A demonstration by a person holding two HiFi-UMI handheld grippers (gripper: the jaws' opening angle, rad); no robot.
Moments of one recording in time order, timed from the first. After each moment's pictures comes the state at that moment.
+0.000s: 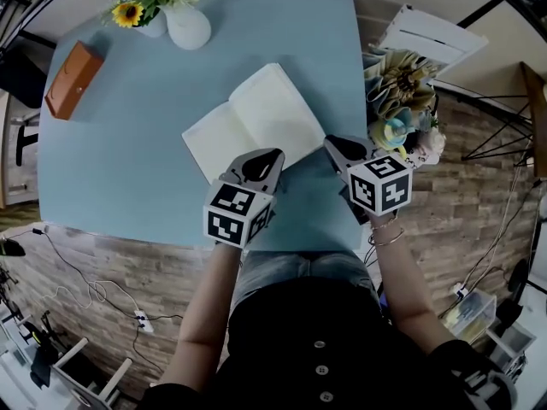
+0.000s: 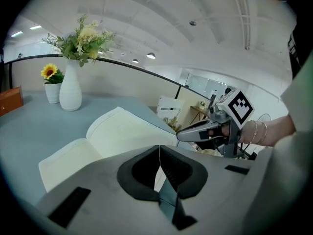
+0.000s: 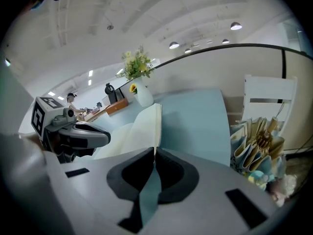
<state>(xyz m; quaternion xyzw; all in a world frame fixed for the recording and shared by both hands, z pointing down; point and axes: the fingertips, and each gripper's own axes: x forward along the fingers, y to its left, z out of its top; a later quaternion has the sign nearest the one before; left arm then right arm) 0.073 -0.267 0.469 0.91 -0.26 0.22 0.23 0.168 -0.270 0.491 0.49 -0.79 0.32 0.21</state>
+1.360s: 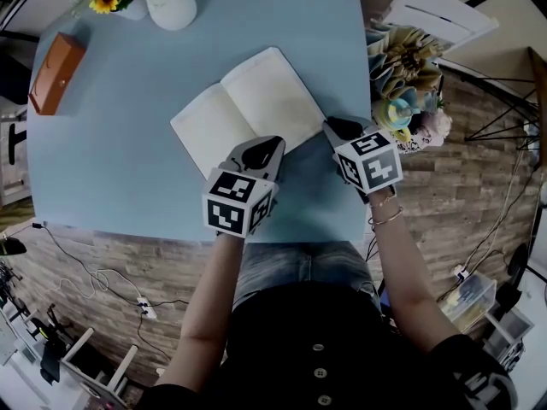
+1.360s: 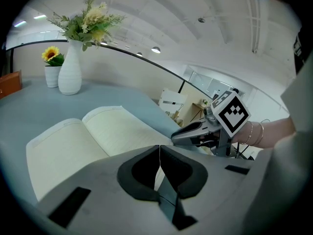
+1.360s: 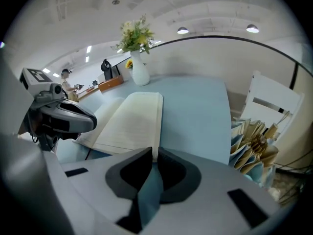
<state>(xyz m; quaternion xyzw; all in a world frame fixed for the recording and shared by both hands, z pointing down) 0.081 -0.266 0.507 0.89 -0.26 0.24 0.28 0.181 -0.276 0.553 0.48 -0.76 0.31 0.33</state>
